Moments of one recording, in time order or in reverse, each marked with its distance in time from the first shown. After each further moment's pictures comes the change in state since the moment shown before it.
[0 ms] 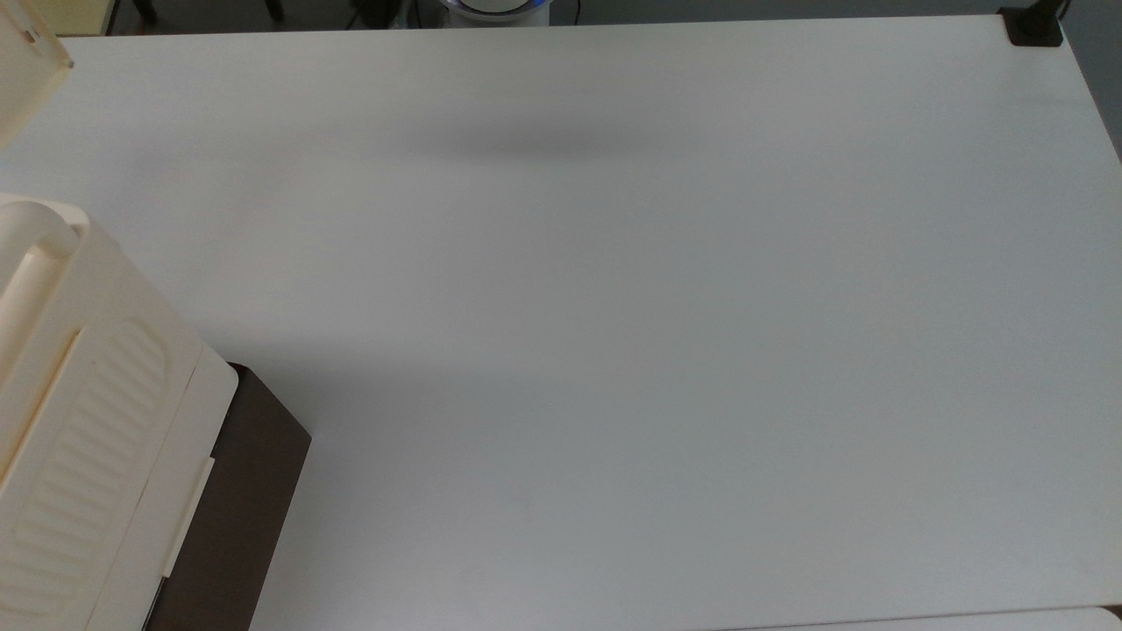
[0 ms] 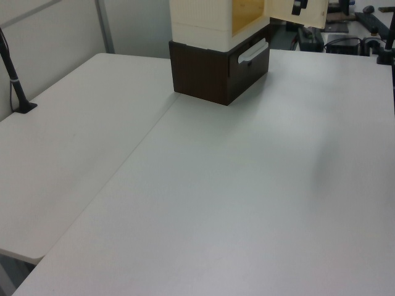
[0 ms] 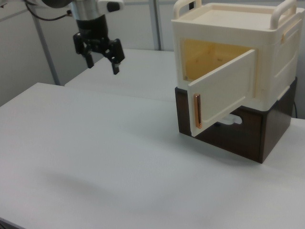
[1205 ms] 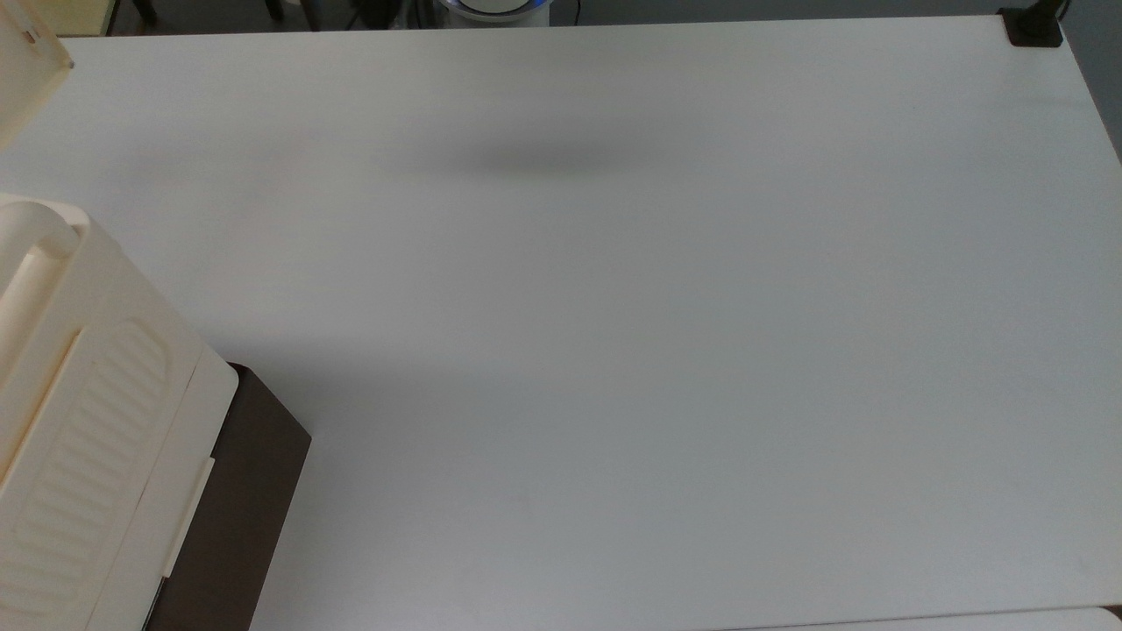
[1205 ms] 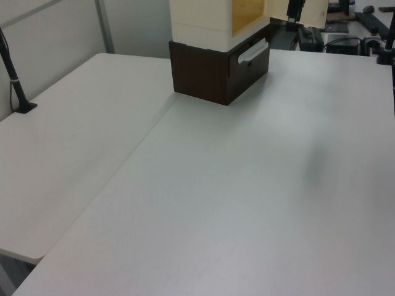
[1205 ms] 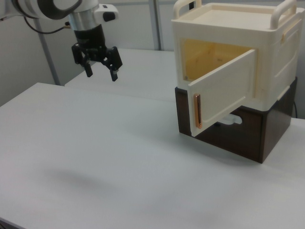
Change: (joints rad) arm -0.019 -0.009 0.080 -0.088 -0.065 0.077 0.003
